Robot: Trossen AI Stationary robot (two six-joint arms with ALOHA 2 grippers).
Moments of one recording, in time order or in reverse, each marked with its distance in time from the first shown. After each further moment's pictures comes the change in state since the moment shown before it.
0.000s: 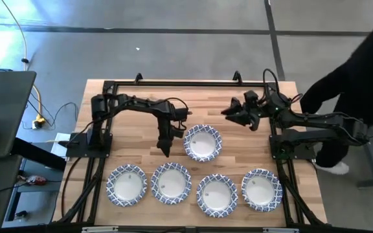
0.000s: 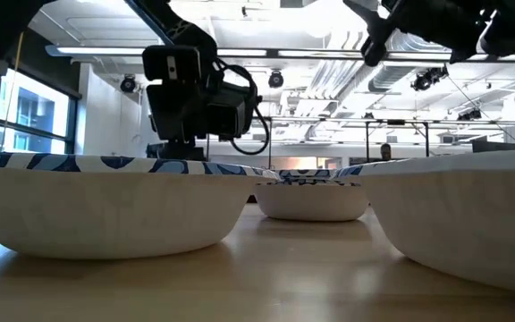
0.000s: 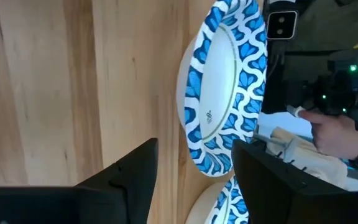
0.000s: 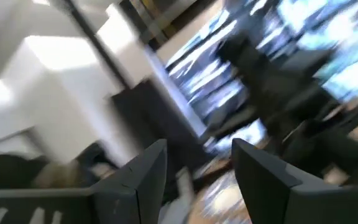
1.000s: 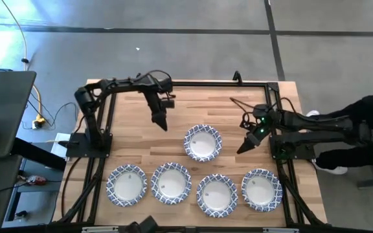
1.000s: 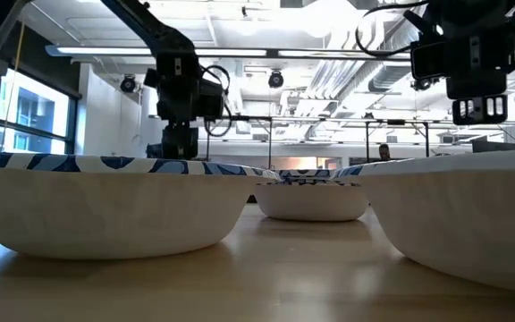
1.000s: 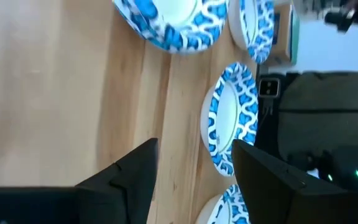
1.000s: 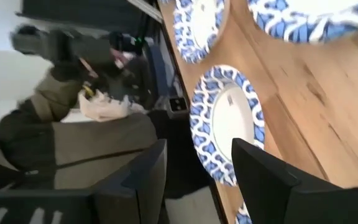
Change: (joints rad) left arm 0.333 -0.149 0.001 -0.093 0.006 0.078; right arm 0.141 -0.178 0.000 -1.079 -0.229 0.210
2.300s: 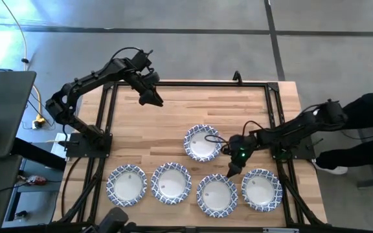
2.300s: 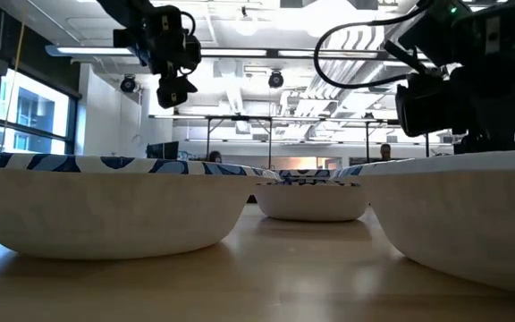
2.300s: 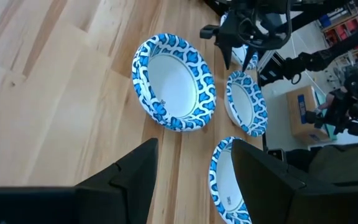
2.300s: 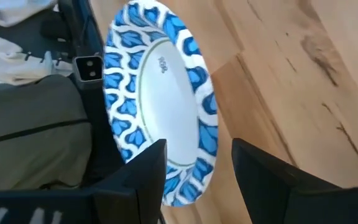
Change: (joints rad) left arm 0.210 -0.341 0.000 0.130 0.000 -0.124; right arm 0.409 0.585 0.000 0.387 0.265 0.030
